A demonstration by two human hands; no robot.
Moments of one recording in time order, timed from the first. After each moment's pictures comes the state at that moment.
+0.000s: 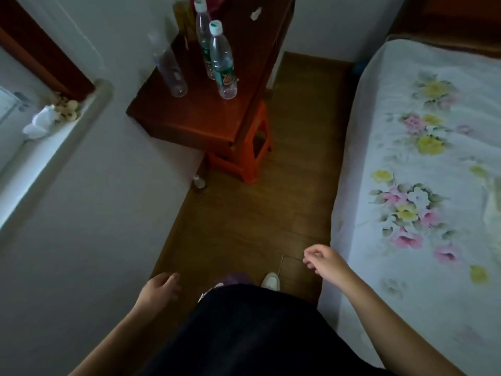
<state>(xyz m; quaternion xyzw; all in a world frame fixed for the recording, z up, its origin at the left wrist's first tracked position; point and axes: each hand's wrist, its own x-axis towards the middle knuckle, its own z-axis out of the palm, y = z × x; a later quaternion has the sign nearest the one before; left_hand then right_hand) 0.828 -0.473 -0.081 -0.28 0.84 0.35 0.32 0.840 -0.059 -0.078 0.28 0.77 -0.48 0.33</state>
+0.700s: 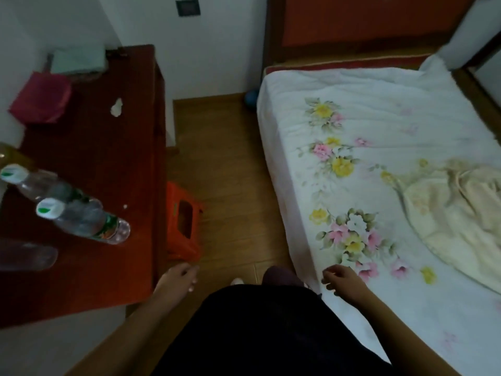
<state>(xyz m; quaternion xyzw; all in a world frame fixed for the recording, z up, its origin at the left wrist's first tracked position) 0.425 -0.192 -0.087 0.02 0.85 0.26 0.46 0.688 0.136 -0.070 0.51 0.69 -0.47 0.20</state>
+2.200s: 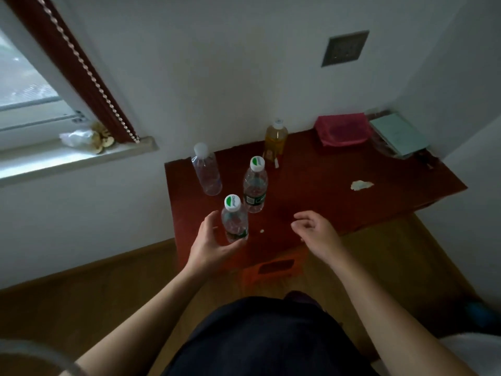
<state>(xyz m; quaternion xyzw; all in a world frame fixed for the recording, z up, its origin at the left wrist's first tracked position) 0.339 -0.181 -0.005 -0.41 0.77 0.48 -0.08 0.133 0.000 0.023 -0.20 0.82 -0.39 0.37</state>
